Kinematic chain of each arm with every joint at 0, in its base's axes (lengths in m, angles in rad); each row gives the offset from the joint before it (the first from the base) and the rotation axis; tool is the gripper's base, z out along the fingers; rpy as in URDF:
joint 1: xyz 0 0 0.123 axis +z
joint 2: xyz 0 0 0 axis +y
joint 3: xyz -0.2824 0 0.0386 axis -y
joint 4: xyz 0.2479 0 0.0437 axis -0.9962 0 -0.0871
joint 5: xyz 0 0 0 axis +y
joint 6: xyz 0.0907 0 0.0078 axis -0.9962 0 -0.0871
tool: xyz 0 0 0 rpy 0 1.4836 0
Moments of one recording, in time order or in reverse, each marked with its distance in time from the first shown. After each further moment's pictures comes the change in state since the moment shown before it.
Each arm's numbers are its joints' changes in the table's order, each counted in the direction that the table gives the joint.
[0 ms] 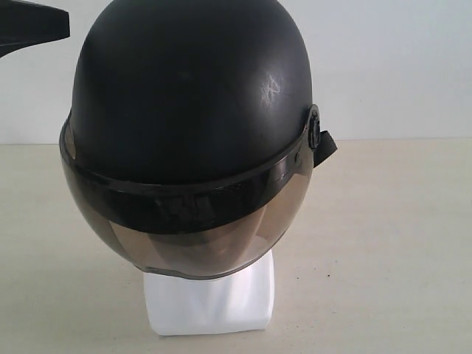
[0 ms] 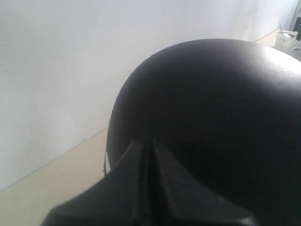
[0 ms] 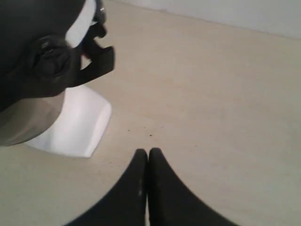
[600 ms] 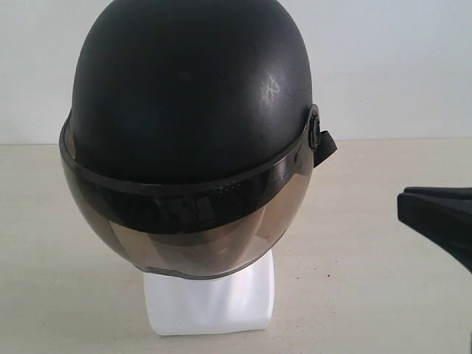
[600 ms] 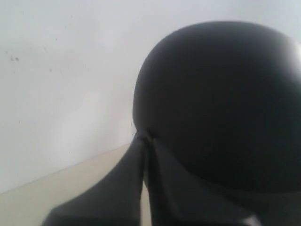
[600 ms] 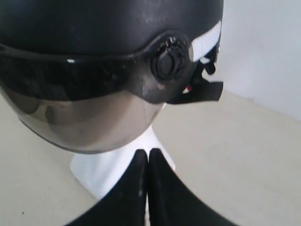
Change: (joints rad) left arm 0.008 -0.584 -0.420 -0.035 0.296 0.106; right arm 0.000 -0.220 -0.535 0.163 -0.801 0.005
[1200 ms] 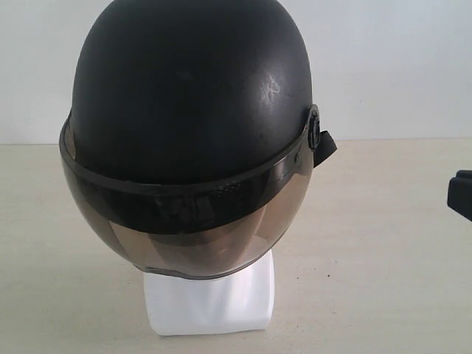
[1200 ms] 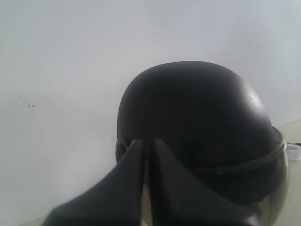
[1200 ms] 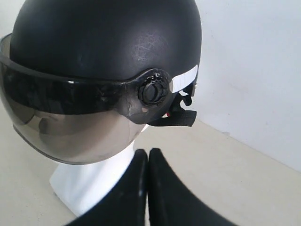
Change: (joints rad) left arm 0.000 -0.478 -0.207 0.000 0.036 0.104; right arm 0.000 -0.144 -0.018 0.058 0.036 0.058
